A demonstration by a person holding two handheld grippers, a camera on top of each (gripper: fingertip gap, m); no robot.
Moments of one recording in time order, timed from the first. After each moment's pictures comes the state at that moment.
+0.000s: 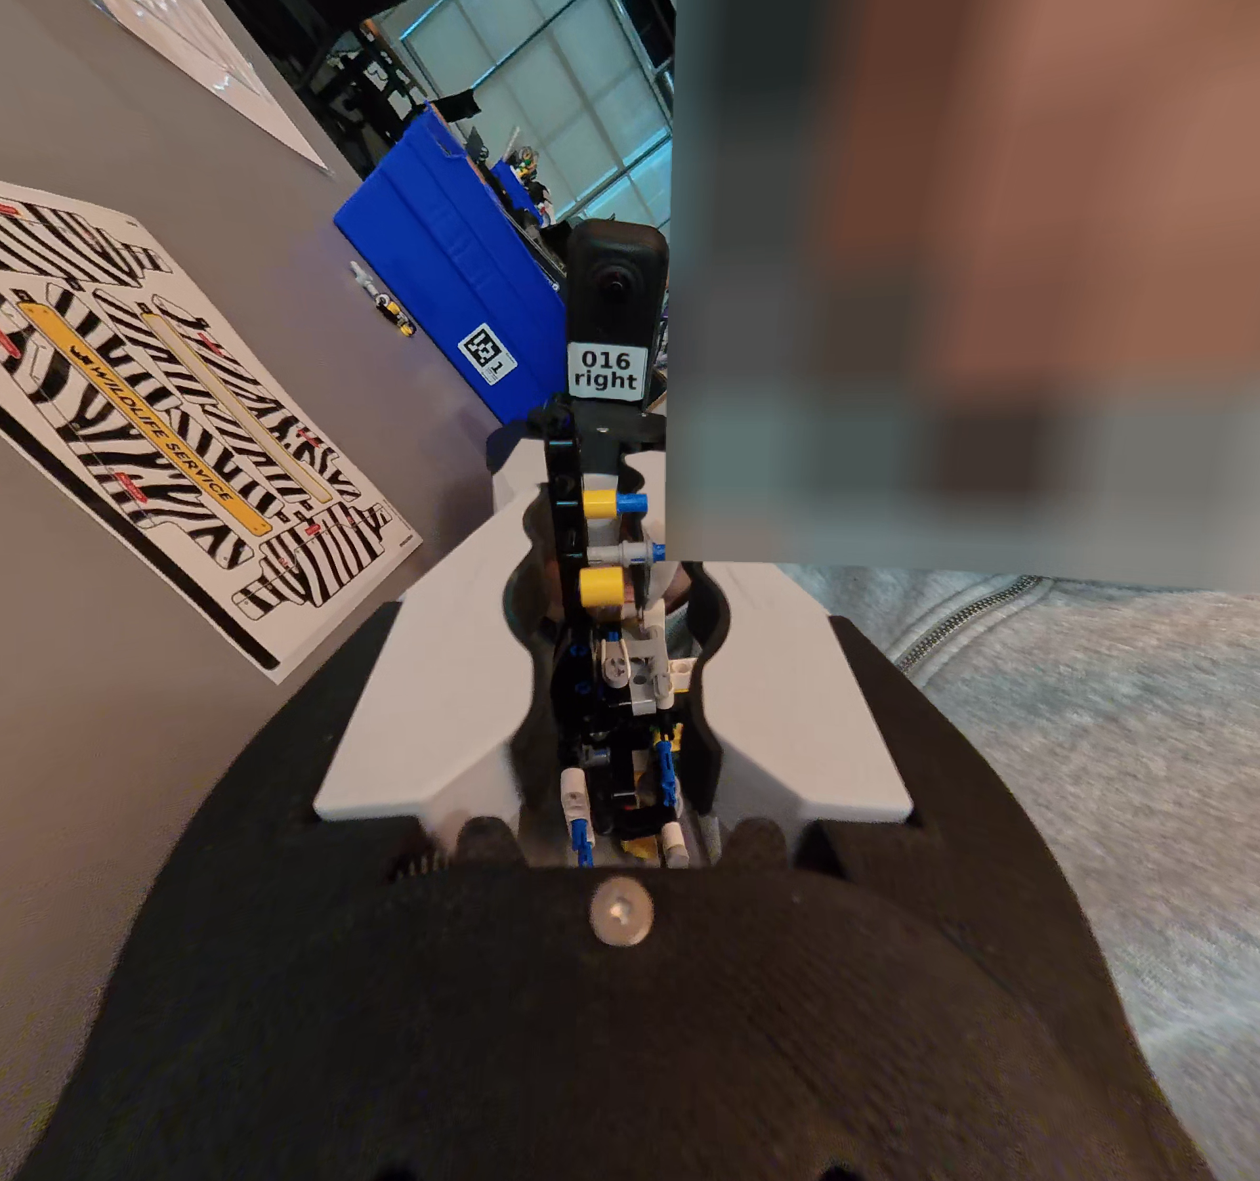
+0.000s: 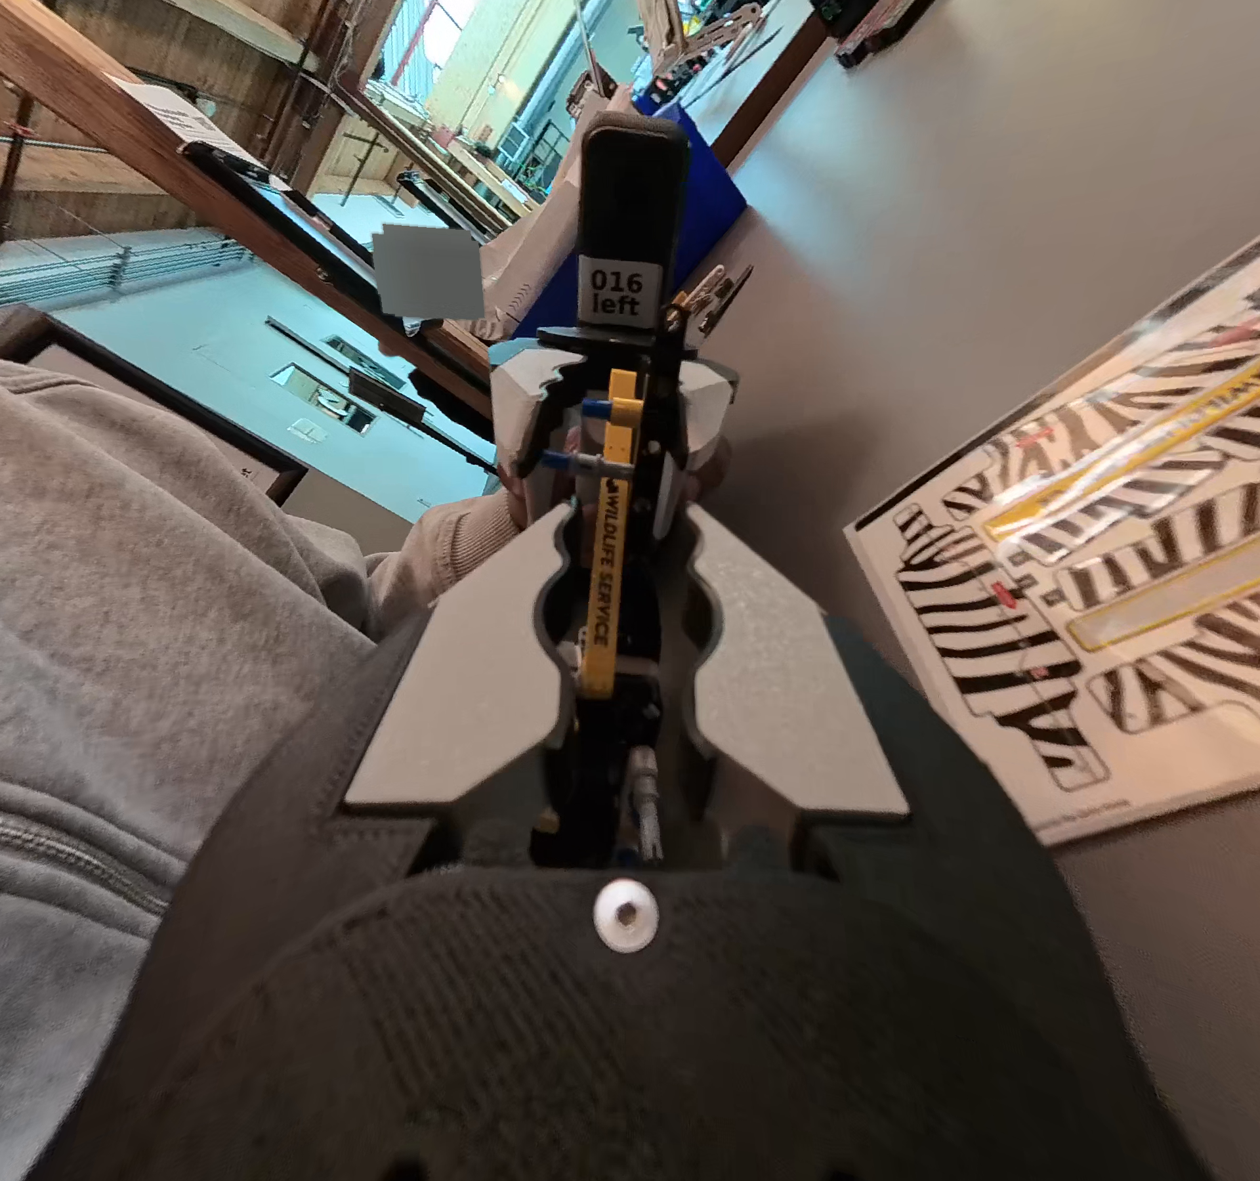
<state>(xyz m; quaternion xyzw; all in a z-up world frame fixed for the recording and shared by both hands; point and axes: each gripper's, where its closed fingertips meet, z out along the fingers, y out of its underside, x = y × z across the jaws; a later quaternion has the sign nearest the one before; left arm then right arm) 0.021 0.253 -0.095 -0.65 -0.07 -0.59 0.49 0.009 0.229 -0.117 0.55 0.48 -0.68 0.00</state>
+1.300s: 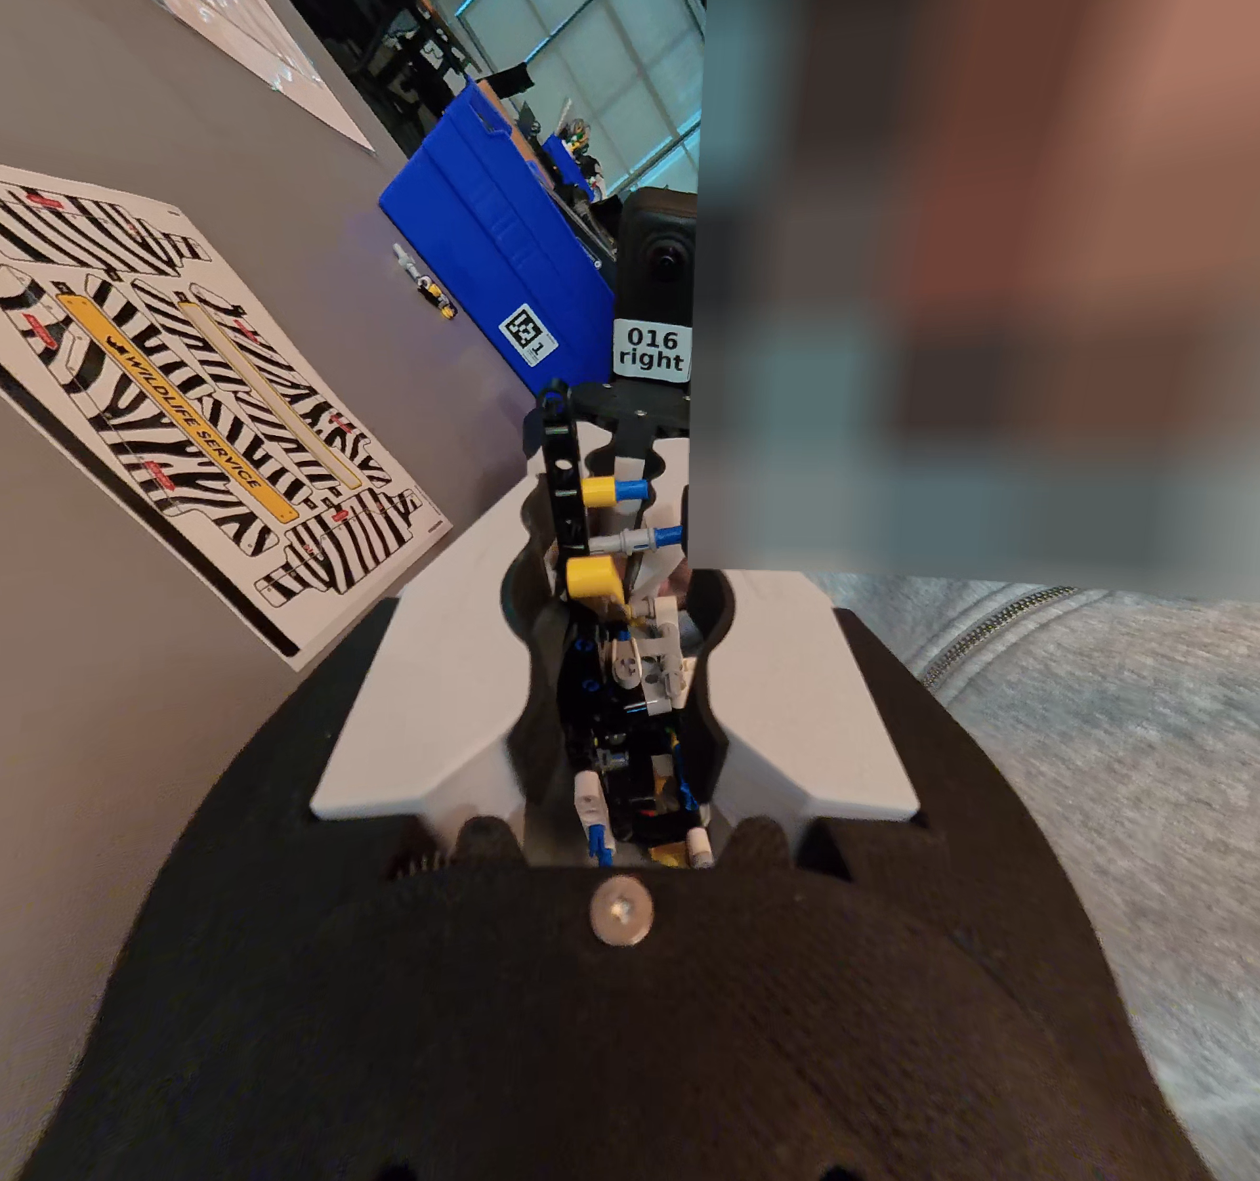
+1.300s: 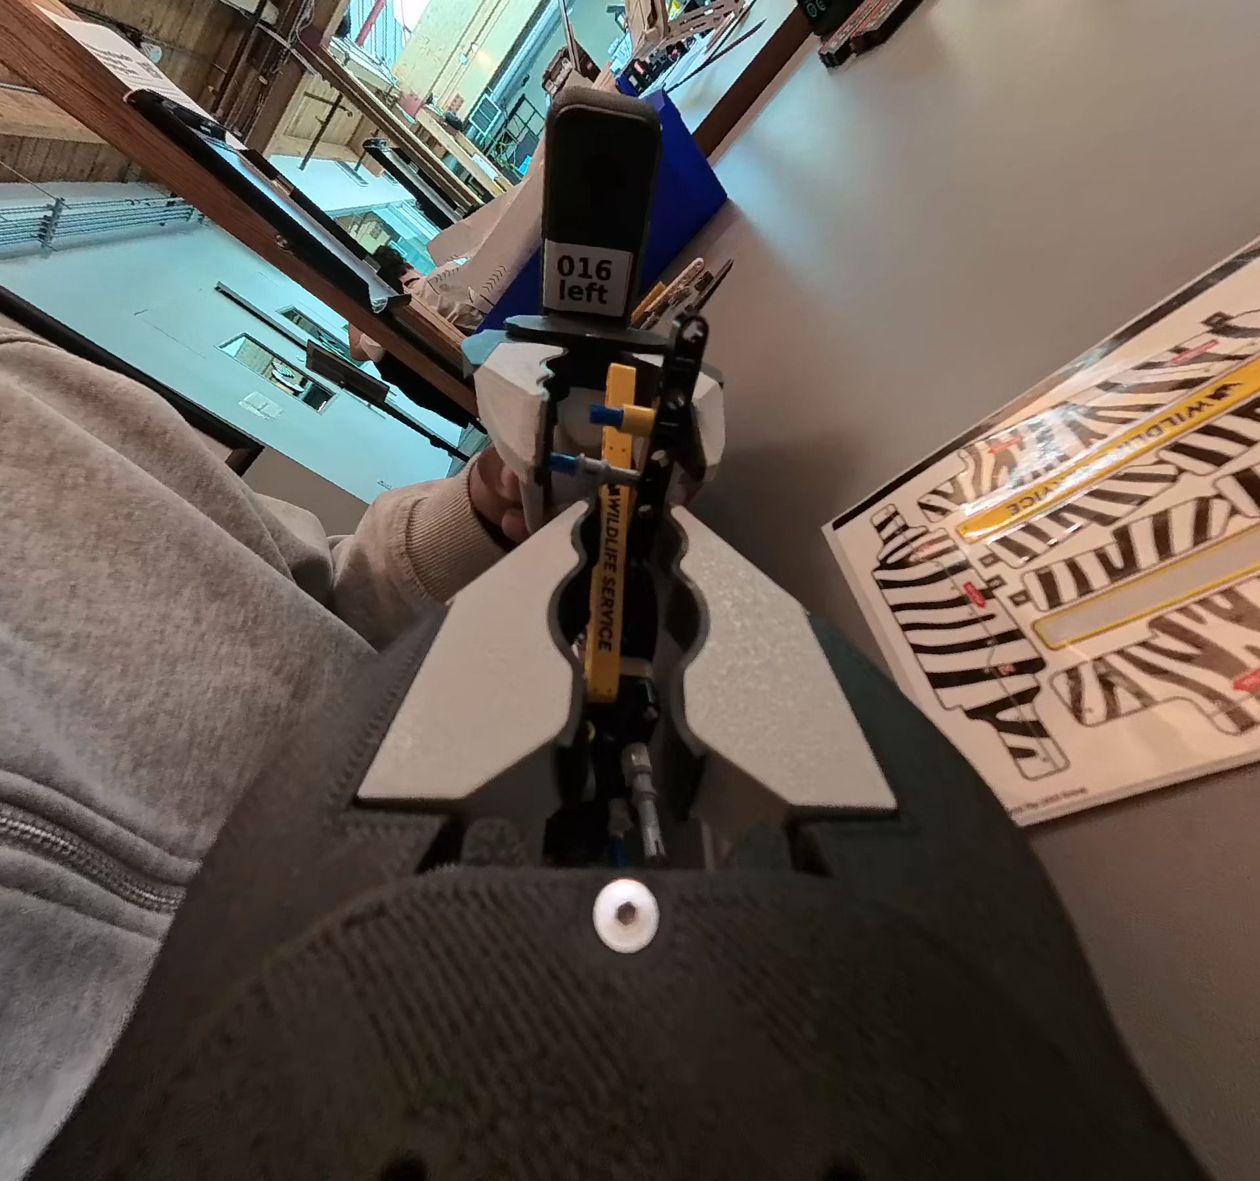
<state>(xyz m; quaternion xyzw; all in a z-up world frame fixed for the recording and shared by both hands) 0.026 0.257 -0.104 -0.68 -0.07 -0.55 0.48 0.009 0.231 -0.121 0.55 0.50 -0.67 -0.02</state>
